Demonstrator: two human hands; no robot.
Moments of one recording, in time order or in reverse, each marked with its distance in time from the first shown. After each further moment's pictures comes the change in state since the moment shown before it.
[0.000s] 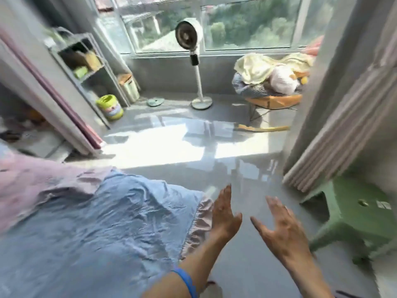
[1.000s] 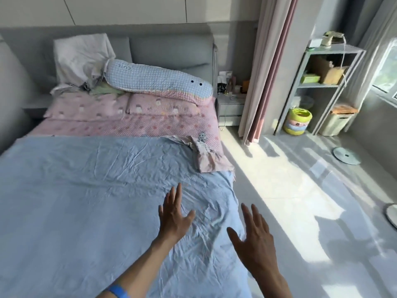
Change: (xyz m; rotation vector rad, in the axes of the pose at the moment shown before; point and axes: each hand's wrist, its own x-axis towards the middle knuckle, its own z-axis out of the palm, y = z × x) left_hand 0.062 -0.167 -0.264 -0.011 1.021 -0.982; right_hand 0.259 -0.362 0.140 -0.037 -0.608 -1.224
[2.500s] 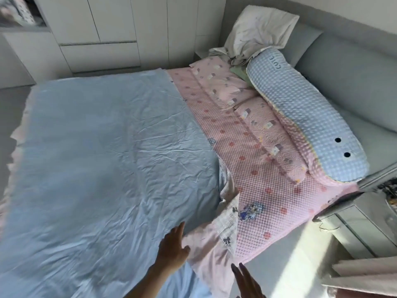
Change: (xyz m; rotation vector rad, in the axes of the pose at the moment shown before) left_hand 0.477 0.088 0.214 -0.237 0.296 -0.937; right_hand 0.737 0.120 0.093 -0.247 -0.843 -1.142
